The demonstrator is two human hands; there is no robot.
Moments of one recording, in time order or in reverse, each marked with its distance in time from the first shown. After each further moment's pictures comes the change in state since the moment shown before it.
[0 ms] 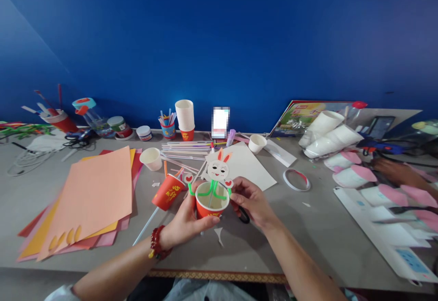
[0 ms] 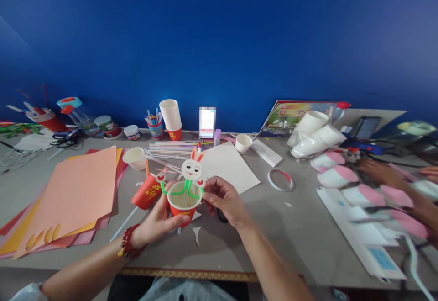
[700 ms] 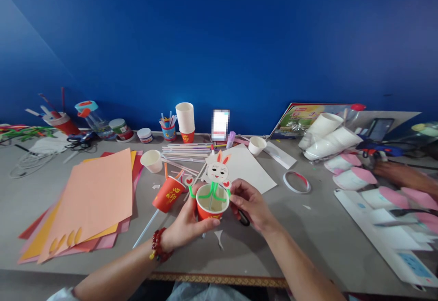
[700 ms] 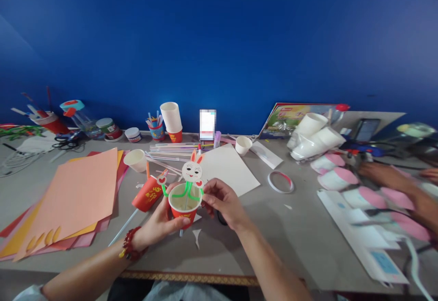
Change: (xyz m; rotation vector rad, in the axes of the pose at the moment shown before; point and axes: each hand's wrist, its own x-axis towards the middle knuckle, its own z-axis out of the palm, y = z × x) left_hand 0.001 0.001 0.002 -0.081 -0.001 -0.022; right_hand -0.001 0.001 0.001 0.012 -0.015 0.009
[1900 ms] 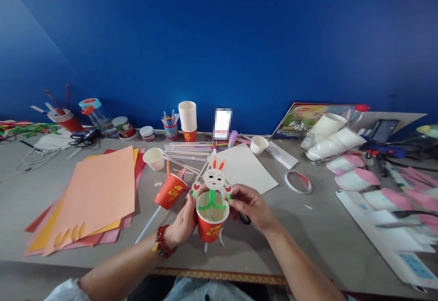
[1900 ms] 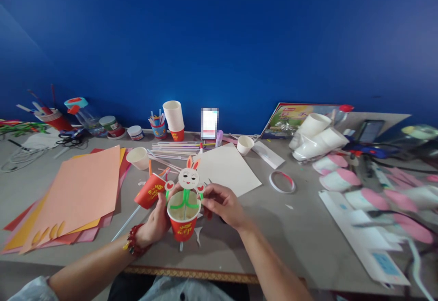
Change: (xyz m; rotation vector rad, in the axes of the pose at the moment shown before) left_hand -0.006 -0.027 0.002 -0.443 0.107 -0.140; right_hand -0.002 0.006 -0.004 -0.101 -0.114 -0.019
